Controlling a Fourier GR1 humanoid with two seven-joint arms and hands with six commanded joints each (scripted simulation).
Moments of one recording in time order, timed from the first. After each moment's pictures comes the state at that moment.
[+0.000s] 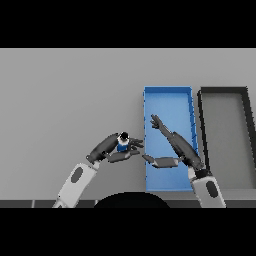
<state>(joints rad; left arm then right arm) -0.26 0.05 -0.49 -1.53 -0.02 -0.26 -0.07 0.01 -0.29 0.24 -2.12 0.07 0.26 0.28</state>
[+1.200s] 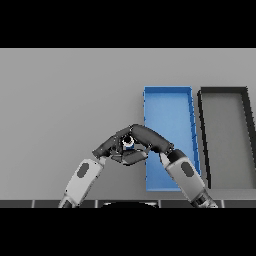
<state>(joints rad) -0.26 -0.01 -0.41 -1.50 -0.03 -0.37 -0.06 -0.43 -0.11 0.40 -1.87 -0.05 0.42 0.46</state>
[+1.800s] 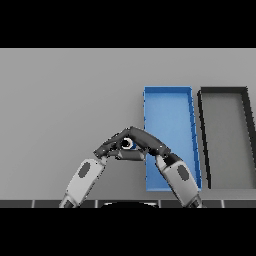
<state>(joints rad) -0.27 -0.02 -0.42 -1.50 -0.05 -0.36 -0.11 -0.37 0.00 0.38 -1.88 -0.04 0.41 0.43</state>
